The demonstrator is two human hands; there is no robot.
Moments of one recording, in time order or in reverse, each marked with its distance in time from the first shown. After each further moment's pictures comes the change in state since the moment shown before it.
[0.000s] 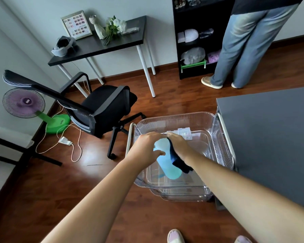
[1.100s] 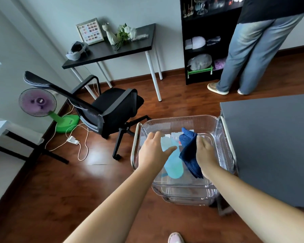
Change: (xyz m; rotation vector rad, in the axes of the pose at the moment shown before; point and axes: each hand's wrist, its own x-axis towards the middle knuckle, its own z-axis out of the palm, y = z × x) left_hand -0.021 0.023 0.024 0.059 0.220 -0.316; right_hand -0.052 0.007 -0.029 0.025 0.471 0.018
